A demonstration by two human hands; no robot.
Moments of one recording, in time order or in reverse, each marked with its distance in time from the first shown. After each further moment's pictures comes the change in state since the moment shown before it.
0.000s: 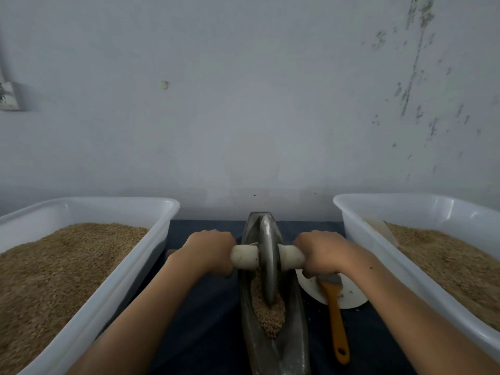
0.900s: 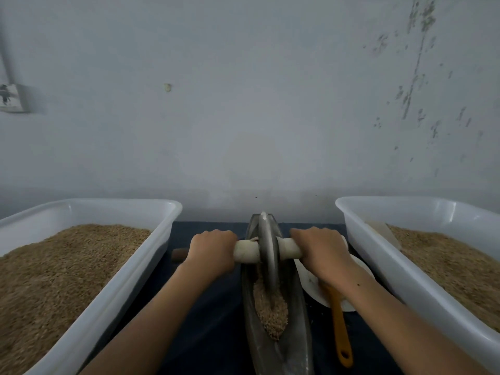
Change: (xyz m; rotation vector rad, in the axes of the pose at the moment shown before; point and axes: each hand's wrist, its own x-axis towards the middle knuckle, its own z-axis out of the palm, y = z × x) left_hand 0.002 0.004 0.008 -0.005 0.194 -0.070; right_hand 0.004 -0.009 0.013 -0.075 0.402 0.056
